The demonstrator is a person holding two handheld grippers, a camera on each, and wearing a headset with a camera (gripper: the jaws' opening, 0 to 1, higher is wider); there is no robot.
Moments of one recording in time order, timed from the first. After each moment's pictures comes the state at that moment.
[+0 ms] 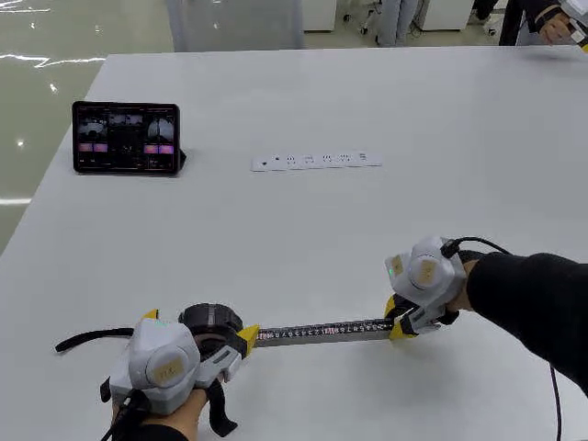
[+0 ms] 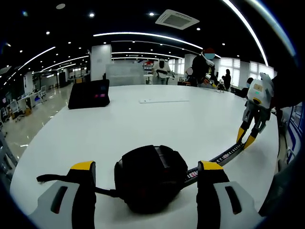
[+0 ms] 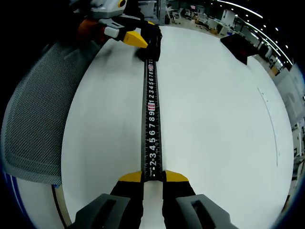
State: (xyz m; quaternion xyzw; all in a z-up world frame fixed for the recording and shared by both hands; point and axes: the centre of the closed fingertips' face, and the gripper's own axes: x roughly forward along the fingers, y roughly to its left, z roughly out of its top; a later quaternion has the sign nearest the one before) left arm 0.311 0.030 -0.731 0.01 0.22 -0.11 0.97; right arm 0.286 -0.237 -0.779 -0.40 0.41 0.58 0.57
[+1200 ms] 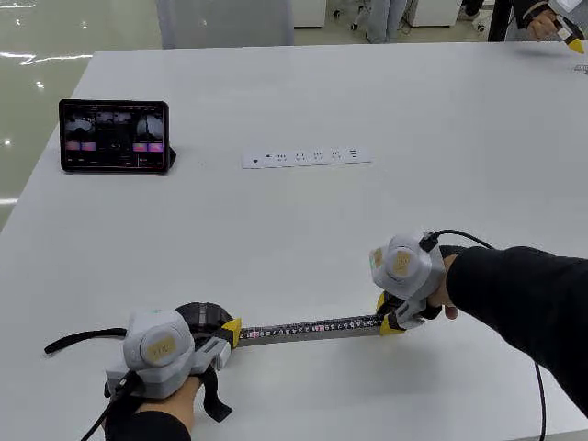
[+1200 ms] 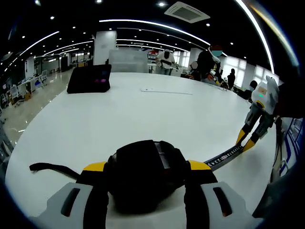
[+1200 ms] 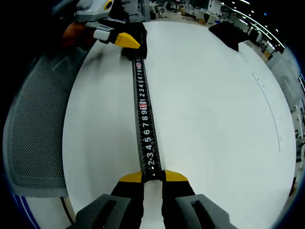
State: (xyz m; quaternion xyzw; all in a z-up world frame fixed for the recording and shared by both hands) left arm 0.312 0.025 -0.745 -0.02 0.28 -0.11 0.95; right arm 0.289 -0.237 -0.781 -0.38 0.45 0.55 0.59
